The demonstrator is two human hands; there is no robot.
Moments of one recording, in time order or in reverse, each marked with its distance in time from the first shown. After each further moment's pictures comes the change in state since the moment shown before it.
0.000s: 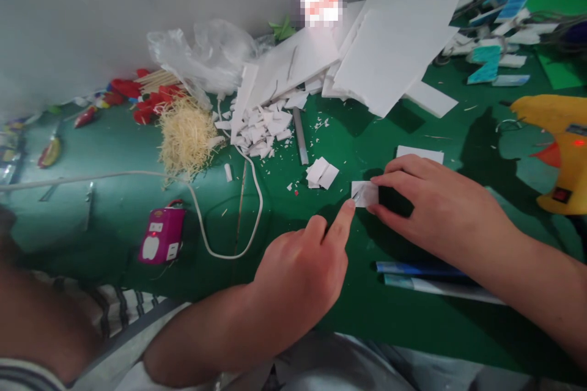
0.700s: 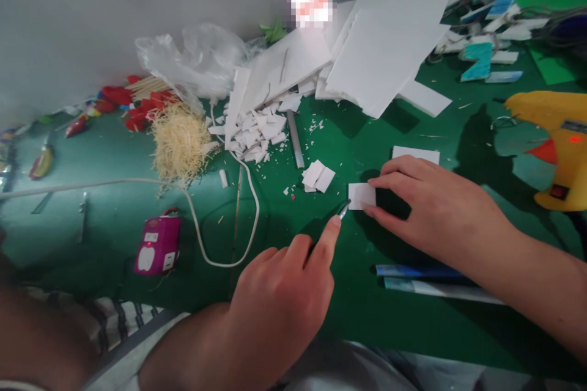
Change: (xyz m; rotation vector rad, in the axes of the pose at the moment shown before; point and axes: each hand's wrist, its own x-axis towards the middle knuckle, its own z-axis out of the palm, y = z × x) left_hand -0.014 -0.005 -0.013 0.079 -0.036 -0.001; right_hand 0.000 0.003 0.002 0.017 -0.020 -0.005
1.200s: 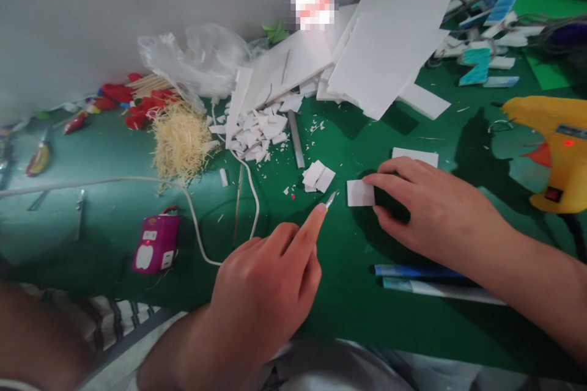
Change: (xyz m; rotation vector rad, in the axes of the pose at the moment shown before) left_hand -0.001 -0.013 -0.006 -0.042 0.017 -0.091; right_hand 0.002 -0.003 -0.005 -0.057 -0.017 -0.082
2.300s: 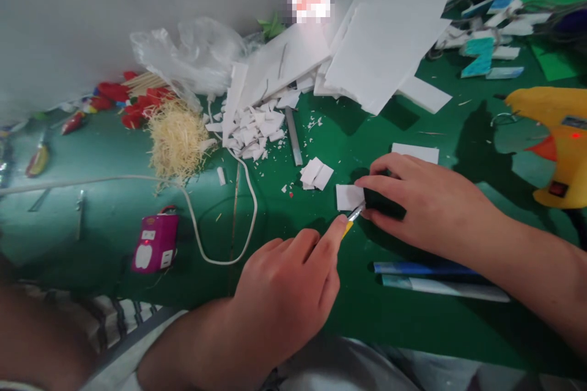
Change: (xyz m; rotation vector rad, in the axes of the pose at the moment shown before) left_hand 0.004 0.014 0.012 -0.122 -0.018 0.084; right_hand 0.004 0.011 0.007 0.118 -0.031 -0.077
